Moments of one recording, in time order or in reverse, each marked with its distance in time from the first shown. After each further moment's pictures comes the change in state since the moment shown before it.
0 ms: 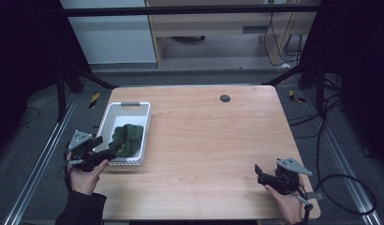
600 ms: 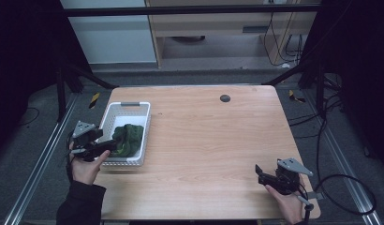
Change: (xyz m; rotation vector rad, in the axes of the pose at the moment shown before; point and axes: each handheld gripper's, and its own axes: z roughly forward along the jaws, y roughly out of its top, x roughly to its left) left arm 0.006 0.018 0.016 0.038 0.022 0.017; right arm -0.002 -0.001 0.000 0.001 0.002 0.001
